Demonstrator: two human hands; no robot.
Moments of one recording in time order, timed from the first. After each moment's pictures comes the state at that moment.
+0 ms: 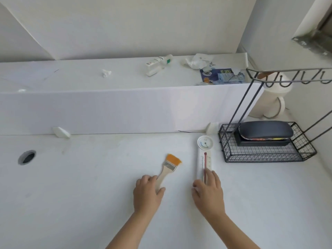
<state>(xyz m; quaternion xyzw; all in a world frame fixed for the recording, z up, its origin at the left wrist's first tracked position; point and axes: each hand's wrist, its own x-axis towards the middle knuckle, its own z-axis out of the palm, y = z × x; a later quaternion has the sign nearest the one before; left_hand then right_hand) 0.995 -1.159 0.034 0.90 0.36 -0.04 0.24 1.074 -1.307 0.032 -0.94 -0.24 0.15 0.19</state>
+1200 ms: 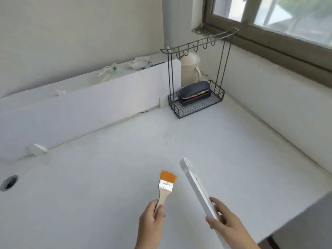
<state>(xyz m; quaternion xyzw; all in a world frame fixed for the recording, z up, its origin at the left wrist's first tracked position) 0.786 -1.248 0.070 0.80 0.23 -0.03 0.55 0.803 -1.456 0.076 -0.76 0.09 0.25 0.60</state>
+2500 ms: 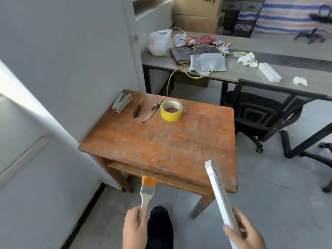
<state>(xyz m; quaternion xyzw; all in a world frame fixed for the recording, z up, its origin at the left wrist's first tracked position) 0.129 -1.671 0.067 0.55 -0.64 -0.49 0.20 -0.046 -1.494 0.076 -0.14 0.81 -0.49 0.28</state>
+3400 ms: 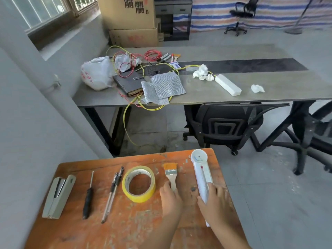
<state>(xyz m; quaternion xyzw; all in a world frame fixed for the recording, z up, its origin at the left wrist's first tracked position) -0.207 -1.837 0.073 0.44 -0.73 -0.52 0.00 -0.251 -1.729 0.053 -0.12 0.98 -0.15 0.10</state>
